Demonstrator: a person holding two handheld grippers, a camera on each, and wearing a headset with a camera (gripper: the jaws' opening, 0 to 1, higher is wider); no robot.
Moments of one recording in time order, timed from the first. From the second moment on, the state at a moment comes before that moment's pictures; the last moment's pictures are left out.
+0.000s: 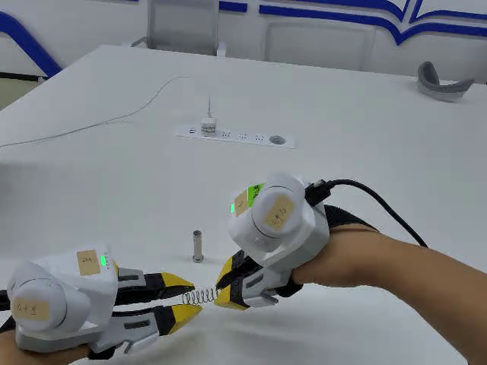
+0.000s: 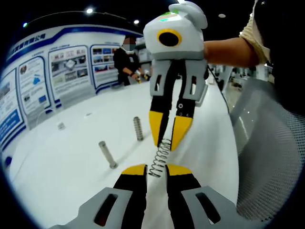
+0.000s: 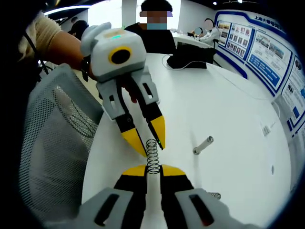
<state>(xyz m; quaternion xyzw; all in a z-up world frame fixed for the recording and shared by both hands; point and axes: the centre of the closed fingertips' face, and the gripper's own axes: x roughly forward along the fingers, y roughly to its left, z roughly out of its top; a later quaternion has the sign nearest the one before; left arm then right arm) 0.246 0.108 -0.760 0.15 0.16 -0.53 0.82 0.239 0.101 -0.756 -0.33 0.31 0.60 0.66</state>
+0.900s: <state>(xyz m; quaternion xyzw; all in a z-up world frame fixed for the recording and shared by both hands) 0.245 0.107 -0.760 0.15 0.16 -0.53 0.82 0.237 0.126 -0.725 -0.32 0.26 0.61 0.67</state>
